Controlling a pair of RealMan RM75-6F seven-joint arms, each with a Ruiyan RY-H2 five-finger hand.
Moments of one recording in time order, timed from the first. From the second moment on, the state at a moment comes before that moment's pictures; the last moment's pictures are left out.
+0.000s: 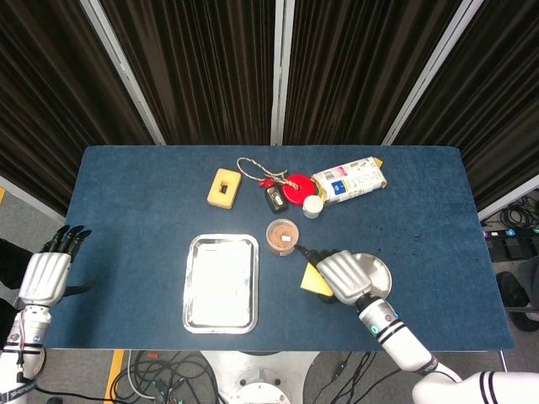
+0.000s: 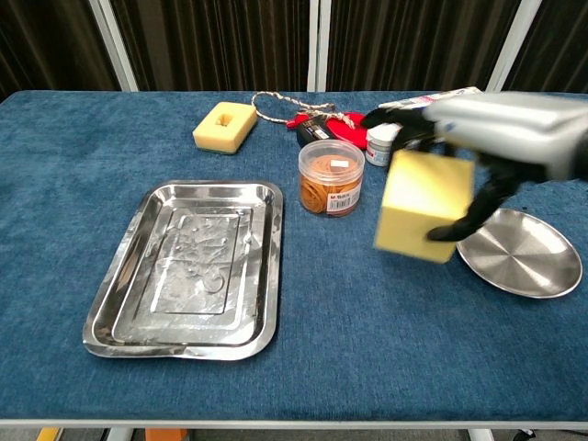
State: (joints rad) left arm -0.22 -1.26 -0.06 -1.45 1.43 1.36 0.05; right arm 0.68 -1.30 0.01 -1.95 -1.17 1.09 -0.50
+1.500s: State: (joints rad) left arm -0.30 -1.26 -0.08 -1.48 1.44 1.27 0.08; right arm 0.52 -1.15 0.02 -1.83 -1.22 1.04 -0.20
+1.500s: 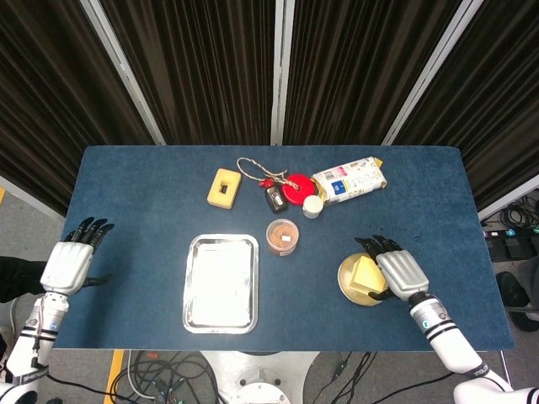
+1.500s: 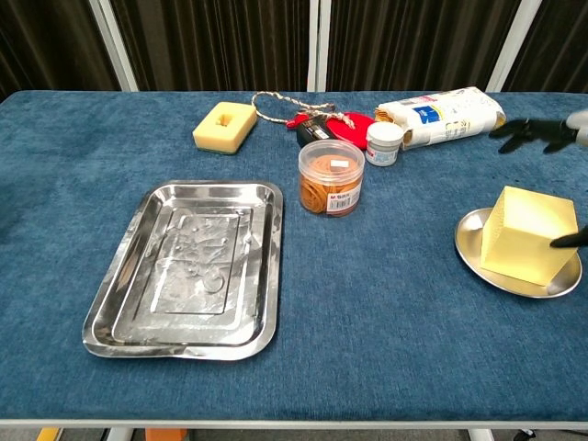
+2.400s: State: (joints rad) left arm -0.83 -1.72 -0.17 -1.09 1.57 0.87 -0.32; right arm 0.27 -0.93 0.09 -1.77 -1.37 1.38 0.21
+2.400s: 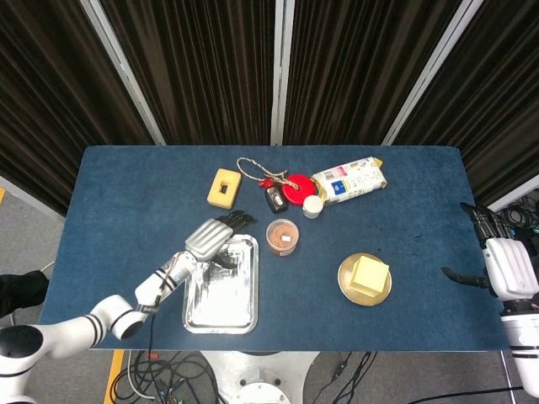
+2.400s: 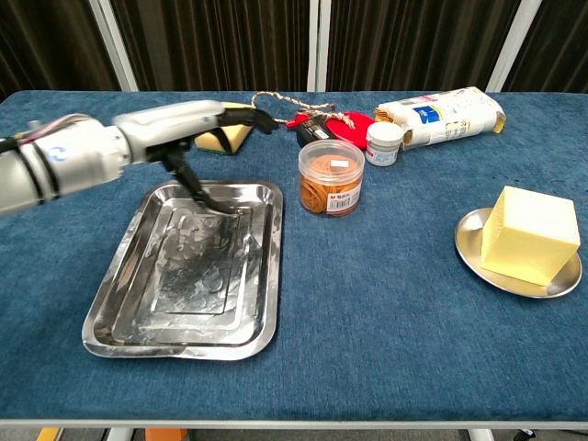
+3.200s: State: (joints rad) left arm -1.14 -1.89 -0.15 -0.78 1.61 0.74 -0.50; right arm 0.22 -0.94 0.12 -1.66 -1.37 1.36 0.33
